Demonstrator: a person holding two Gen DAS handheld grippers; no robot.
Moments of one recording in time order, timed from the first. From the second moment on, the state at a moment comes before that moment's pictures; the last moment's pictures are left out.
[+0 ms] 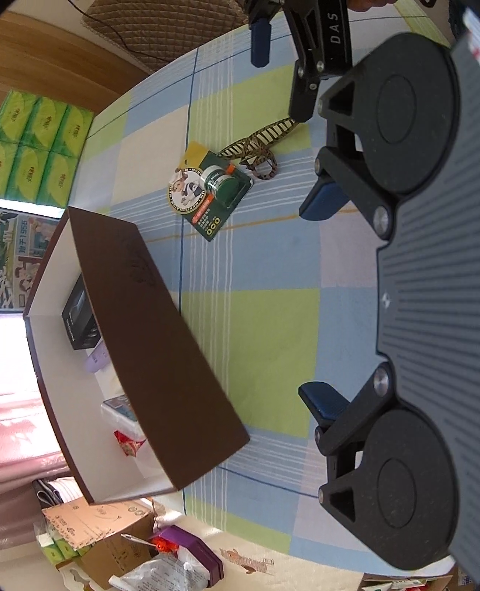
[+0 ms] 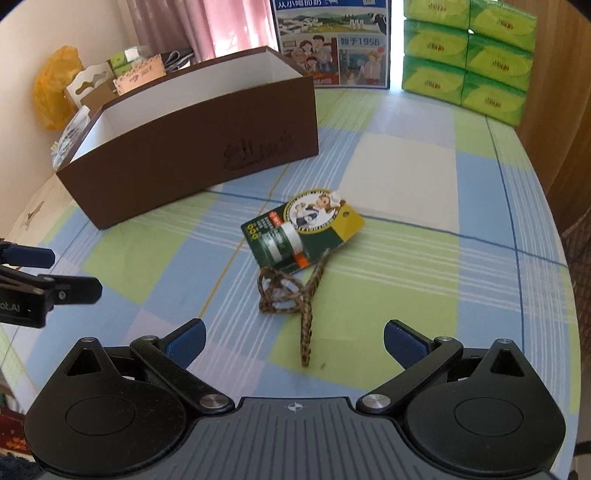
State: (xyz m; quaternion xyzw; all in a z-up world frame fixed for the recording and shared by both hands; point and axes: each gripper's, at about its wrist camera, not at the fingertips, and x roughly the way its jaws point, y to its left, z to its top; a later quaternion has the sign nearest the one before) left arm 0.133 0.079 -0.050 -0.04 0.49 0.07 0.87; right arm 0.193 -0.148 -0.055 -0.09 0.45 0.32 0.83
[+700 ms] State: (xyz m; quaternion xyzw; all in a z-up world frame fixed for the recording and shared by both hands) left arm 0.185 0.092 -0.084 -0.01 0.51 0.02 0.86; right arm 0.220 -0.119 -0.095 -0.10 0.46 0.31 0.83
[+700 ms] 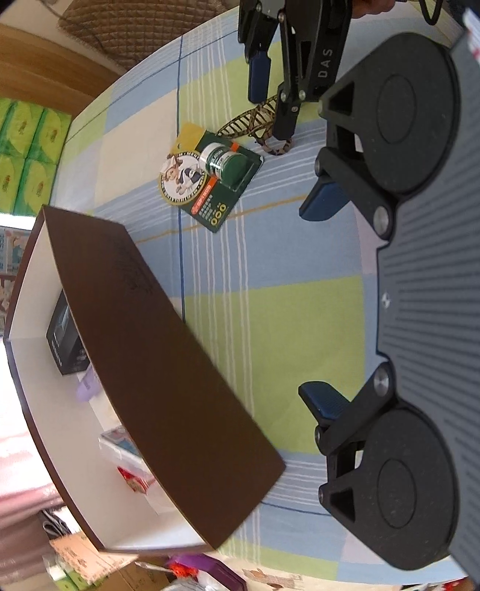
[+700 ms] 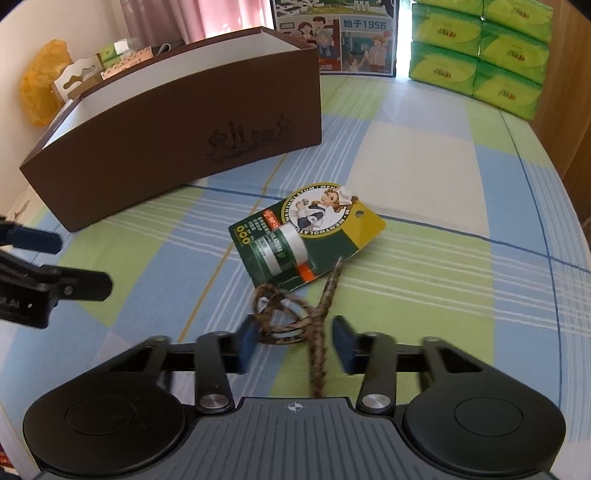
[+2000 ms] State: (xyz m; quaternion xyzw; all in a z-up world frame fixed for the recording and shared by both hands) left arm 0.243 0.028 -0.122 0.05 0.50 -0.11 0.86; right arm 0.228 -0.227 -0.091 -0.04 0.48 0.15 0.86
